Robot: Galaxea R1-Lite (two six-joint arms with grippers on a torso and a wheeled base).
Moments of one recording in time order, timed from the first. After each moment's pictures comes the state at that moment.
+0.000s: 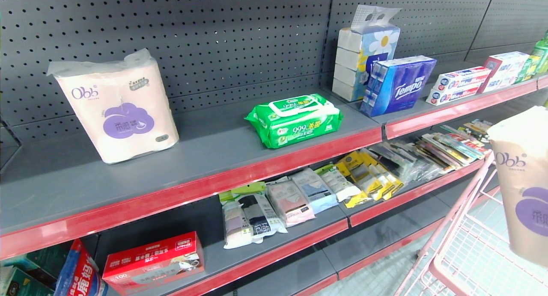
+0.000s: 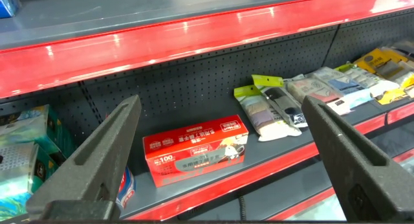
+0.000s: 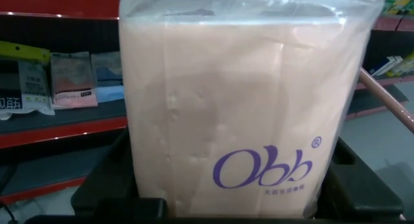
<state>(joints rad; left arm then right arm) 0.01 0.00 0.00 0.00 -0.01 0.00 0.00 0.80 -0.66 0.03 -0.07 -0.33</state>
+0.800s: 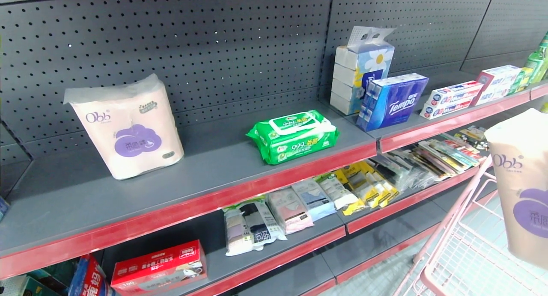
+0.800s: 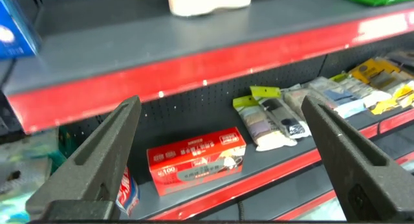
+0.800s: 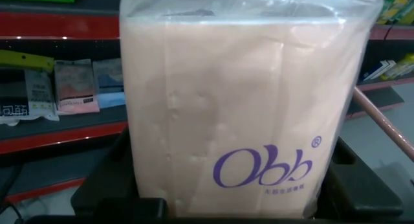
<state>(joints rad) 0.01 0.00 0.00 0.00 -0.01 0.00 0.00 0.81 -0.65 0.03 -0.07 -0.33</state>
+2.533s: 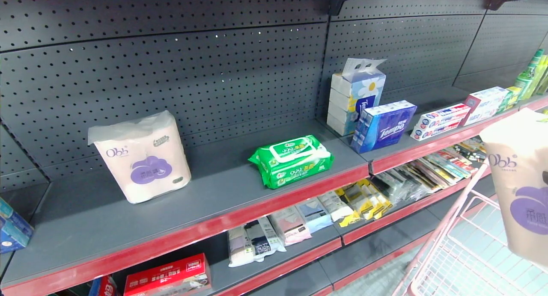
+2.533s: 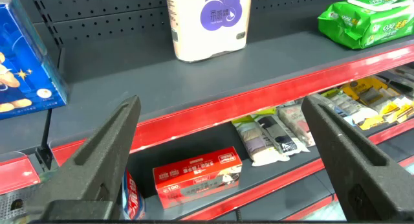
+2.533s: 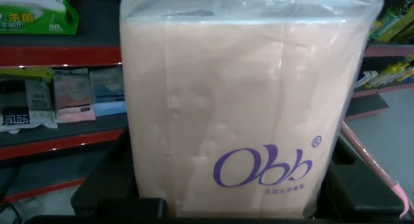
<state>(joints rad) 0.01 0.00 0.00 0.00 -0.01 0.00 0.00 0.85 -0.66 0.01 -0.08 -0.36</state>
